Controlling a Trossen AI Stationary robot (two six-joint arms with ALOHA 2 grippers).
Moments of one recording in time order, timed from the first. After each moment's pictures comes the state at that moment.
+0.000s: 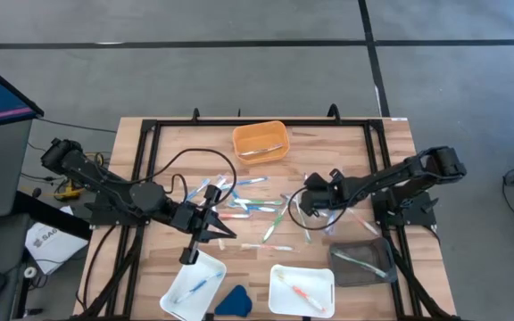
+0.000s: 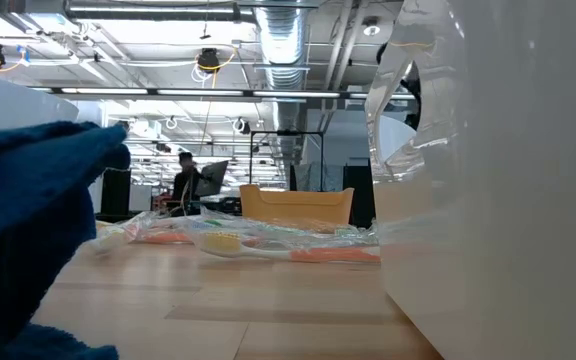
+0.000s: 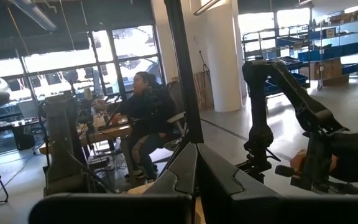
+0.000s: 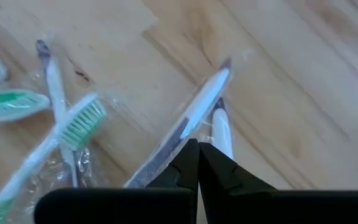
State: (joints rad) left arm -0.46 1.21 0.92 0.46 -0.13 0.20; right arm 0.12 1.51 0.70 -0.50 0.57 0.78
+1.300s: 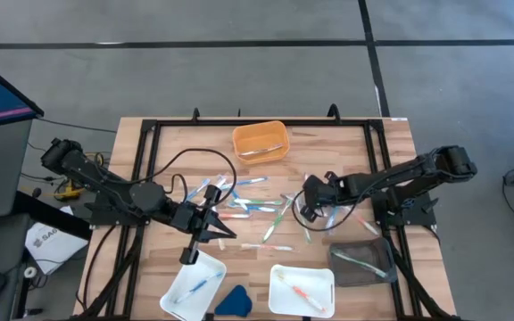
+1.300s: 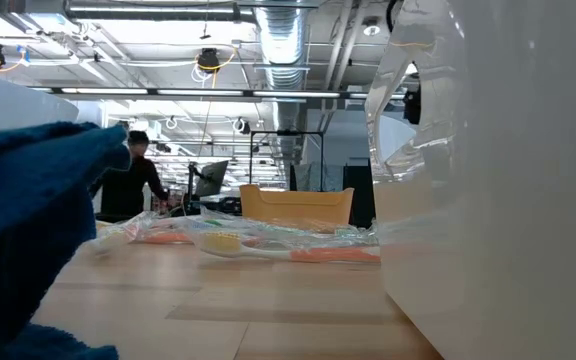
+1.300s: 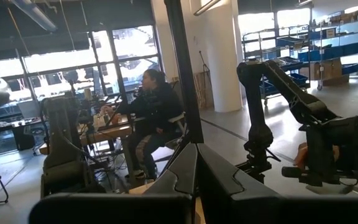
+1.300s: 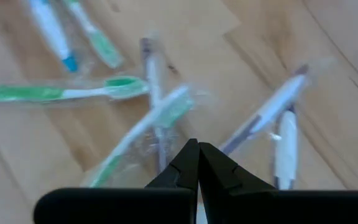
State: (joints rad) left arm -0.46 1.21 0.92 0.46 -0.13 0.20; right arm 0.10 1.41 0.70 -0.45 0.35 0.65
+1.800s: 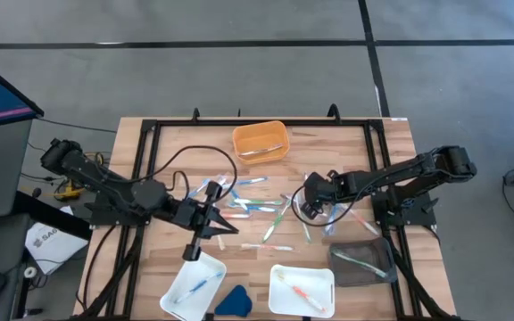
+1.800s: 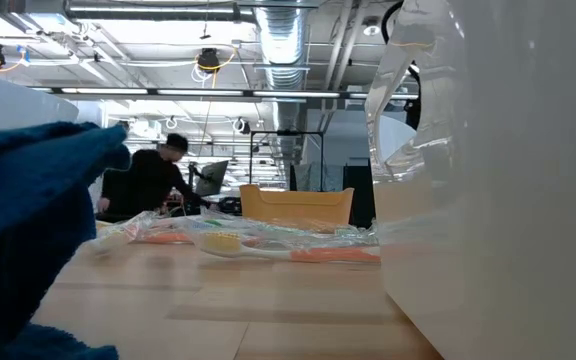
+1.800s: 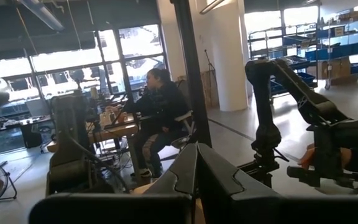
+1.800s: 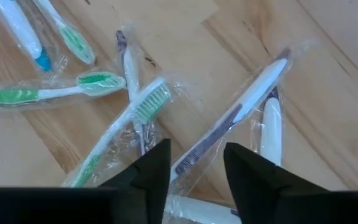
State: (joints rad) left arm -0.43 1.21 0.92 0.46 -0.13 0.20; right arm 0.07 1.41 0.70 -0.49 0.33 0.69
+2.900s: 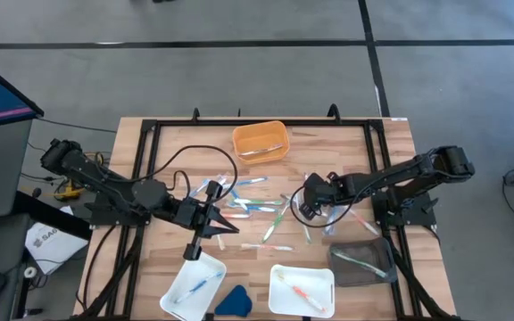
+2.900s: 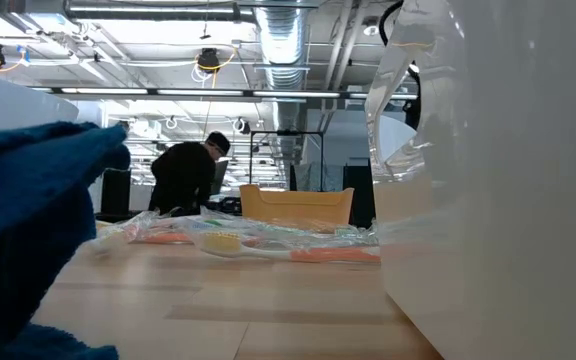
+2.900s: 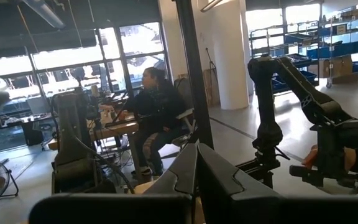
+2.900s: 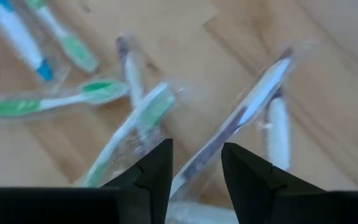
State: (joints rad) left arm -0.43 1.21 0.92 0.45 -0.13 0.20; right arm 0.09 1.43 0.70 -0.46 0.37 0.75
